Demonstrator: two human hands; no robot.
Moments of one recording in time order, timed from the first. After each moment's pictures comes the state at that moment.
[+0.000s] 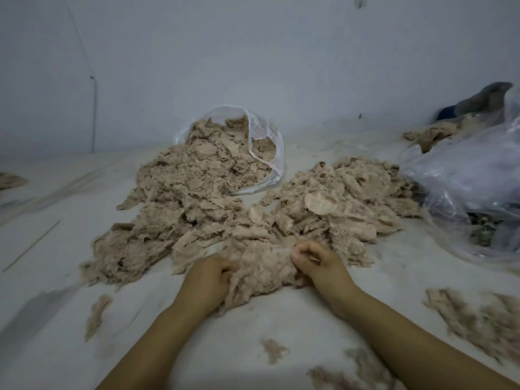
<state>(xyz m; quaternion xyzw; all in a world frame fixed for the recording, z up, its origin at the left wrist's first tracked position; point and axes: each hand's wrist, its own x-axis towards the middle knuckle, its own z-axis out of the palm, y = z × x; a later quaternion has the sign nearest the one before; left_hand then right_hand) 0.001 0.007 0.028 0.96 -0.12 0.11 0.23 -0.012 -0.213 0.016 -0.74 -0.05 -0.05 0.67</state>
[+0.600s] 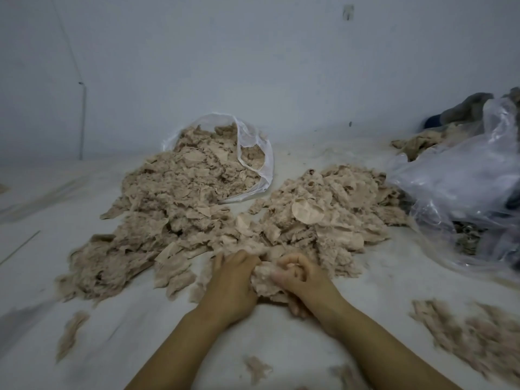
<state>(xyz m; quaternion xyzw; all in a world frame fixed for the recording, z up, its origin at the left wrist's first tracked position) 0.014 -0.049 0.020 0.95 -0.22 0.14 0.16 -0.021 -0.220 0.017 -0.71 -0.07 0.03 0.70</state>
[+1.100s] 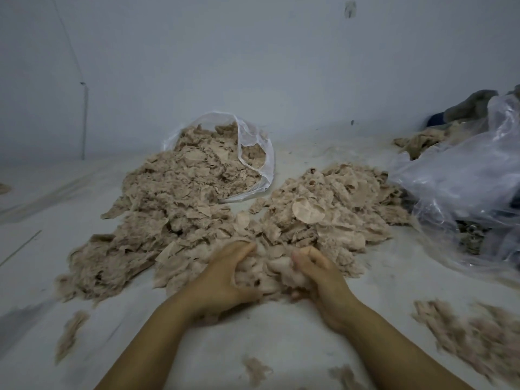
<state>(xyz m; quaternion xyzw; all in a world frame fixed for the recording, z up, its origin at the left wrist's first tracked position) 0.018 -0.026 0.046 0.93 -0.23 -0.01 0.27 -0.013 -0.231 0.019 -0.56 -0.08 0.03 0.82</state>
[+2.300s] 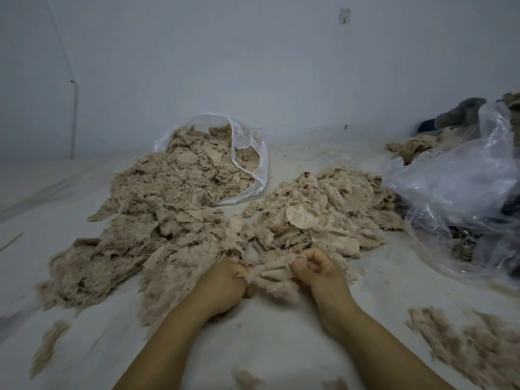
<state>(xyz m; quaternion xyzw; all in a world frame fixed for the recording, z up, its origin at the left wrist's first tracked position) 0.035 -0.050 0.032 0.92 -0.14 -0.04 0.36 -0.007 -0.234 0.018 -0.61 0.01 -0.07 0.79</state>
